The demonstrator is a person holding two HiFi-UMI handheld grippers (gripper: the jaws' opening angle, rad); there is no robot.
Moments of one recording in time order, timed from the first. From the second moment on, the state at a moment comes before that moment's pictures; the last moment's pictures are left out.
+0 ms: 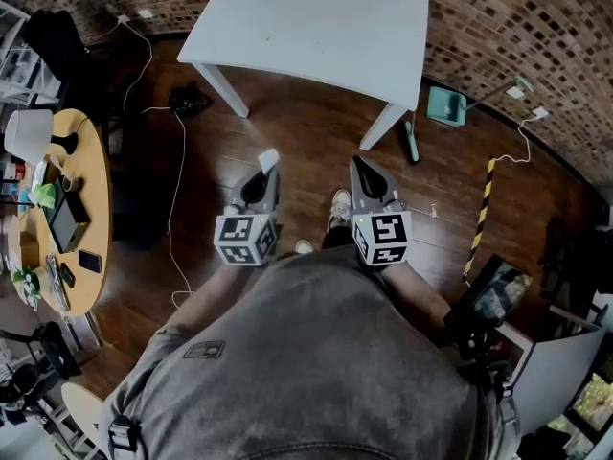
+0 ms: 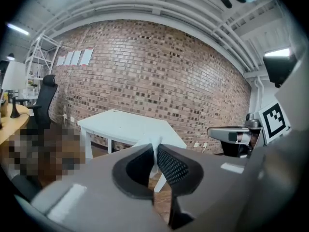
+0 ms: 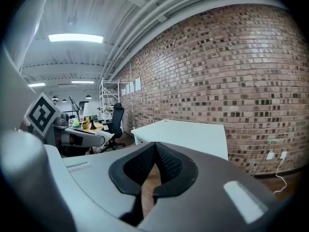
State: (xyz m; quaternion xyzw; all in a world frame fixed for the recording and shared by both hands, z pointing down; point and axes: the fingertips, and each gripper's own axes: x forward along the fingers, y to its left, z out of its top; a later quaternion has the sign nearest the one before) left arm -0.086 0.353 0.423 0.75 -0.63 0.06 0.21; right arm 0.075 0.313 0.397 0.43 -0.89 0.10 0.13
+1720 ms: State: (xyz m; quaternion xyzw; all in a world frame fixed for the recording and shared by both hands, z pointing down) left arm -0.202 0.048 0.448 0.74 -0.62 0.08 0.24; right arm -0.018 0.029 0.423 0.45 -0.86 0.14 0.16
